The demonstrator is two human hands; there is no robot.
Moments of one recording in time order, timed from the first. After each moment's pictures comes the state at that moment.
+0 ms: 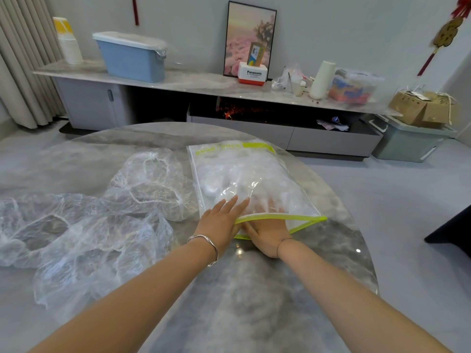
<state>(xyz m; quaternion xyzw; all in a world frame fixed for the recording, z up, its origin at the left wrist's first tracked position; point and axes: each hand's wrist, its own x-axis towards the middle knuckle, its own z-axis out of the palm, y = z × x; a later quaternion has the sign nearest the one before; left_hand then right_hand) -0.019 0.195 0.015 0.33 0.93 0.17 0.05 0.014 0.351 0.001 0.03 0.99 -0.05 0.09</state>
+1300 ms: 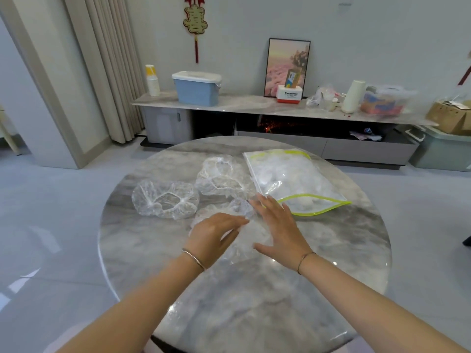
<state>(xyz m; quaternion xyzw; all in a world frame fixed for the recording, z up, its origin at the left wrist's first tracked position) 0.131 0.003 0.075 0.38 0.84 0.33 -0.21 0.160 0.213 0.071 -0.18 0.96 -0.17 -0.13</state>
